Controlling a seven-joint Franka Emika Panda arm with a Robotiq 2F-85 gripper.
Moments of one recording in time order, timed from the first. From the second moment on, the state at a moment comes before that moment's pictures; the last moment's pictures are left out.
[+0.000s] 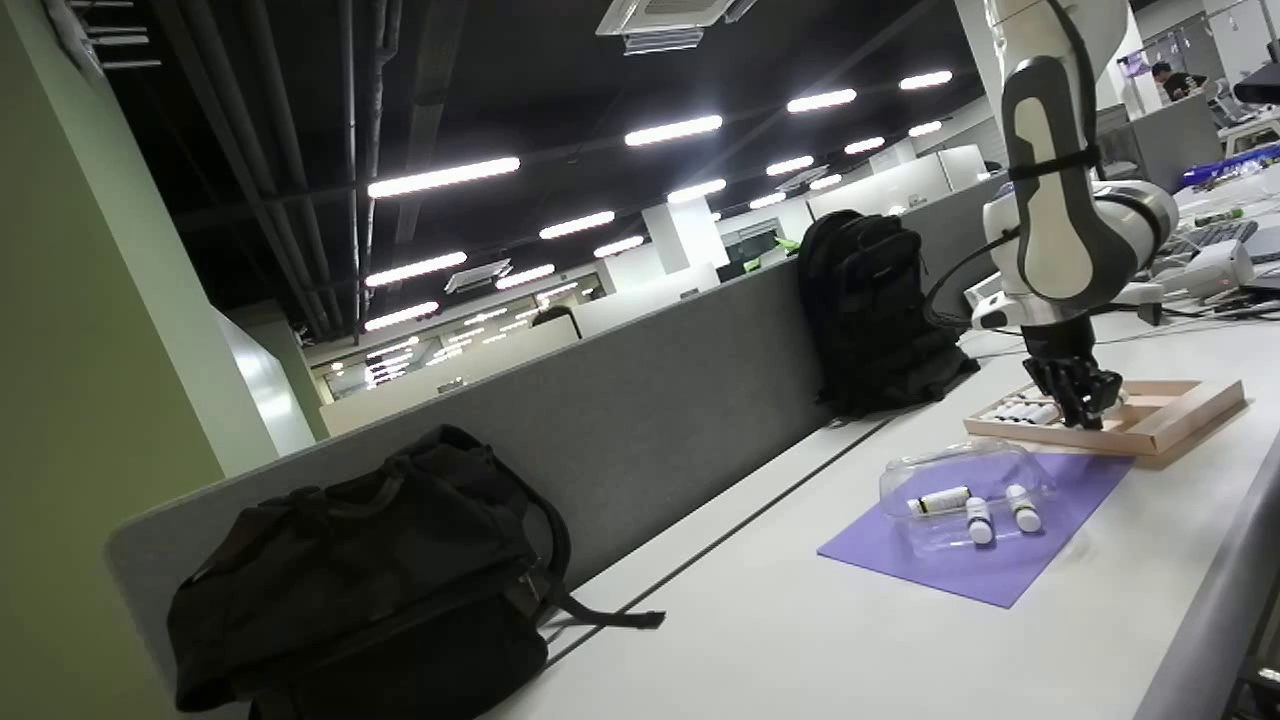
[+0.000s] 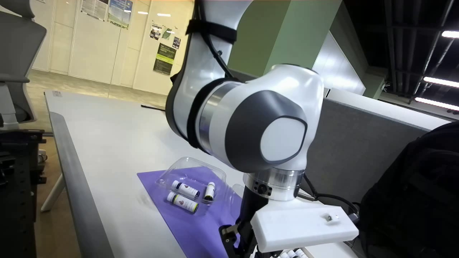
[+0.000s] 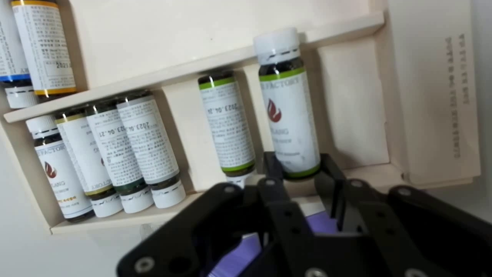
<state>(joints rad) -0.42 0.51 -0.13 -2.47 -0.41 3.16 -1.18</state>
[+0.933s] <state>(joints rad) -0.66 0.47 0.12 -2.50 -0.31 3.17 -1.18</state>
